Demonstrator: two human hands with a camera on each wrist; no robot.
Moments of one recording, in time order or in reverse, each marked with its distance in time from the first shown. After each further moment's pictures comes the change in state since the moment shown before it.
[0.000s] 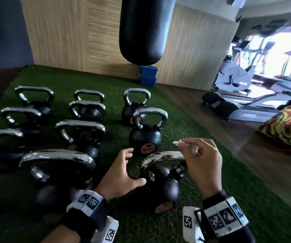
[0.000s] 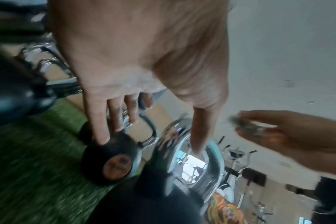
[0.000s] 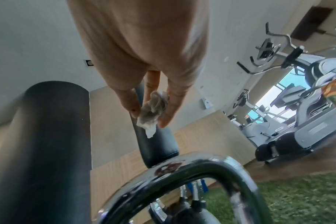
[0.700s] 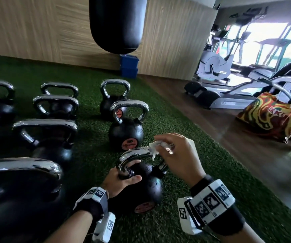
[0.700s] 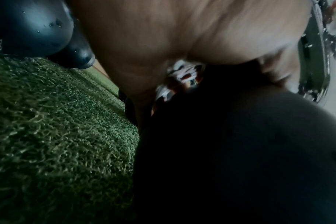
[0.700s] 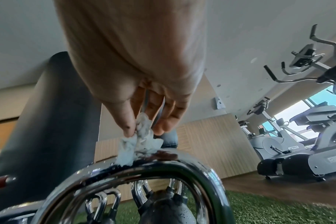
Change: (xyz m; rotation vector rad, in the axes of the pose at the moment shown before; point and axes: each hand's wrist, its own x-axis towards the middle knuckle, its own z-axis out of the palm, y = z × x) left_hand 0.059 -0.059 0.083 -0.298 -0.211 0.026; right_hand 0.023 0.026 0.001 -0.196 -0.376 -0.170
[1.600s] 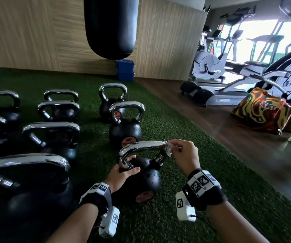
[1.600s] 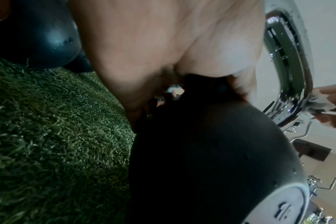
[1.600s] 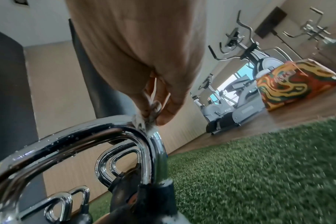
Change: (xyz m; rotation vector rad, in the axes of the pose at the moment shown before) left_hand -0.011 0.004 0.009 -0.054 0.072 -0.134; right_hand -0.023 0.066 0.009 0.114 0.166 0.380
